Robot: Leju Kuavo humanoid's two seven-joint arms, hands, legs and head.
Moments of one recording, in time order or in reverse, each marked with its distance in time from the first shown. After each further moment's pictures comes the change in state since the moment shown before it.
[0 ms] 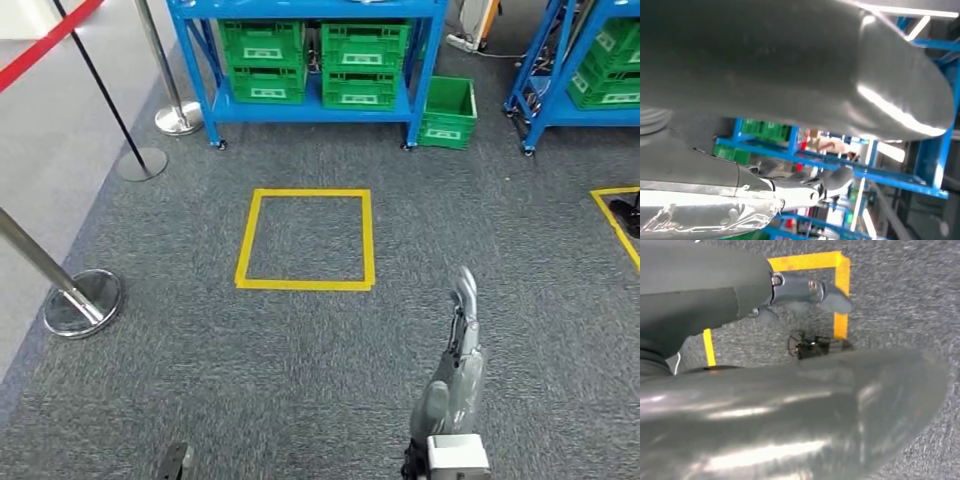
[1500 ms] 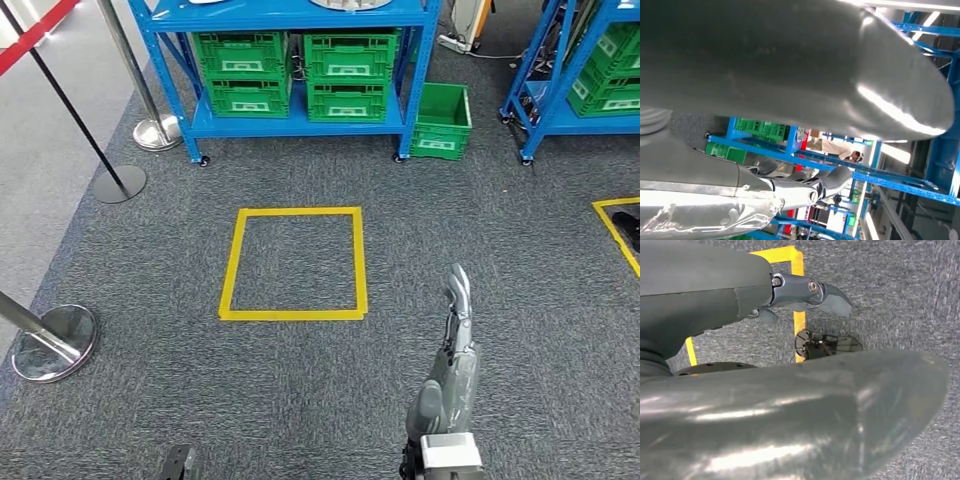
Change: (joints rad) left arm -0.005 -0.001 0.000 0.000 0.003 0.016 0.009; right arm -0.006 -0.009 0.008 -0.006 0.012 0.016 0.004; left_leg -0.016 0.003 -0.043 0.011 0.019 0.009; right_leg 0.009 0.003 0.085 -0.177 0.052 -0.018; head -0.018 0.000
